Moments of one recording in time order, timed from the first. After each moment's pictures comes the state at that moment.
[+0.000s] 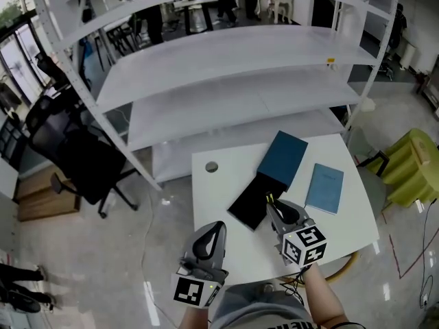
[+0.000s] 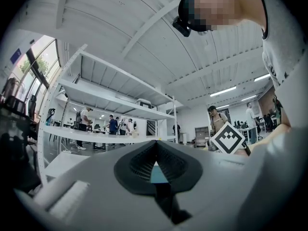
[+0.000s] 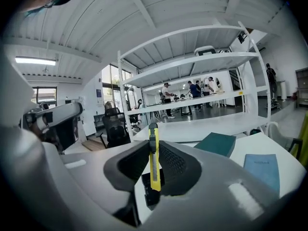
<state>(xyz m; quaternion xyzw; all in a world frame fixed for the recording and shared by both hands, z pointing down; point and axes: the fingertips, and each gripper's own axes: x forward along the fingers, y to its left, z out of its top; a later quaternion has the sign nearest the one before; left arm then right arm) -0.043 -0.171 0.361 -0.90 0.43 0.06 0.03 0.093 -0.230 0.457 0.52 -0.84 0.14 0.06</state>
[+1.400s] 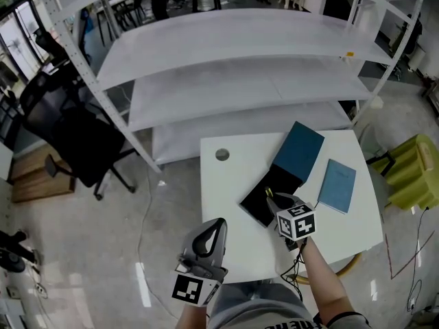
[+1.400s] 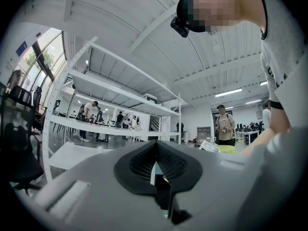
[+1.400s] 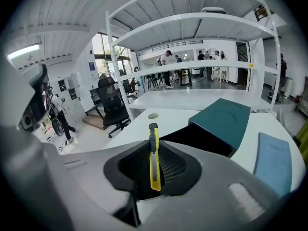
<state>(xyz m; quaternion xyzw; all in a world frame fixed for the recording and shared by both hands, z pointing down) -0.088 -0.194 0.392 -0.90 0.44 0.06 -0.01 0.070 -0.285 0.582 0.49 -0.81 0.24 0.24</state>
